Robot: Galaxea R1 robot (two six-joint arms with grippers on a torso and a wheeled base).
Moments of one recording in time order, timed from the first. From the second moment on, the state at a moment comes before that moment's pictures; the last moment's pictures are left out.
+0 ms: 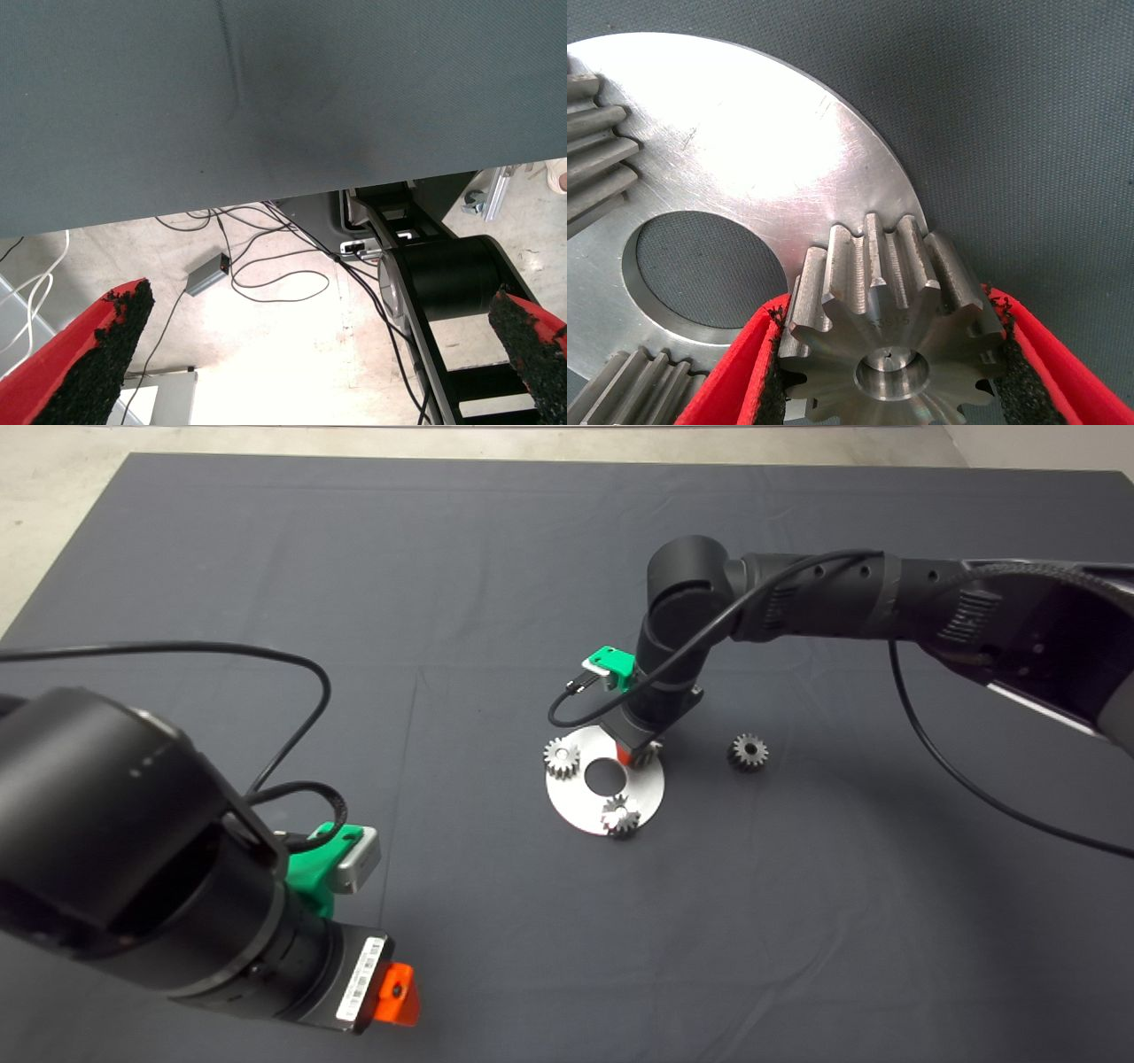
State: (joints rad) left arm -0.49 2.32 -0.39 0.03 1.53 -1.79; right arm 0.33 2.87 -1.46 -0.30 -1.52 0.76
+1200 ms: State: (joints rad) left arm -0.49 2.32 -0.39 0.03 1.53 -1.79; right arm 0.39 2.90 -1.46 -0.31 -1.53 0.76
